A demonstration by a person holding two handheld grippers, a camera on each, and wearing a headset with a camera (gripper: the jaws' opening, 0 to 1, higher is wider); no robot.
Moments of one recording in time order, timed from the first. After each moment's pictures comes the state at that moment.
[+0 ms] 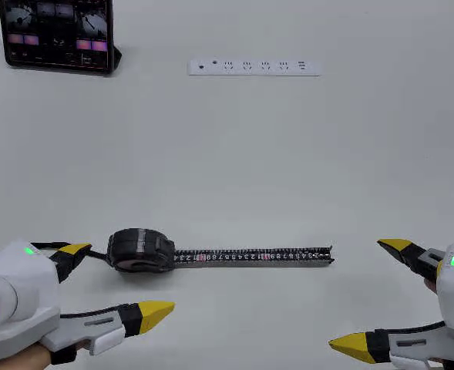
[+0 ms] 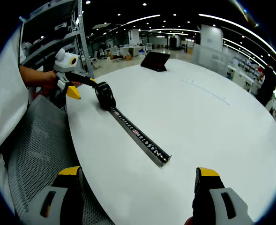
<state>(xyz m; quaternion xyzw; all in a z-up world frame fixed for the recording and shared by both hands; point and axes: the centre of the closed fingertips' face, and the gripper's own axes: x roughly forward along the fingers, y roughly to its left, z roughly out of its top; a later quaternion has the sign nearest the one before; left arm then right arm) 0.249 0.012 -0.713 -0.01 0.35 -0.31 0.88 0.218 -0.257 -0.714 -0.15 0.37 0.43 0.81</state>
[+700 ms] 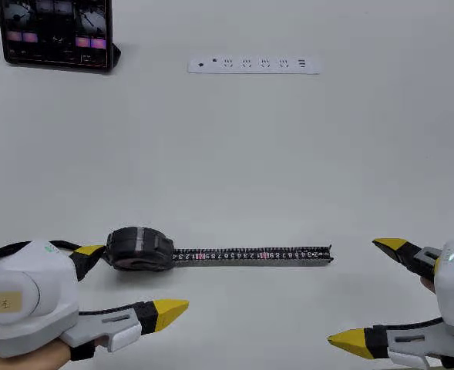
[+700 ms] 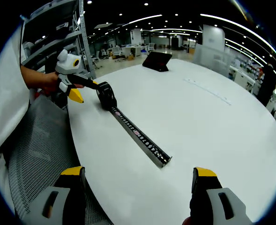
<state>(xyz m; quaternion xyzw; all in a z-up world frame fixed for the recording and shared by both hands) 0.249 -0.003 -0.720 -0.03 0.36 -0.31 0.88 0.220 -0.256 -0.714 -0.15 0.37 0.44 0.81</state>
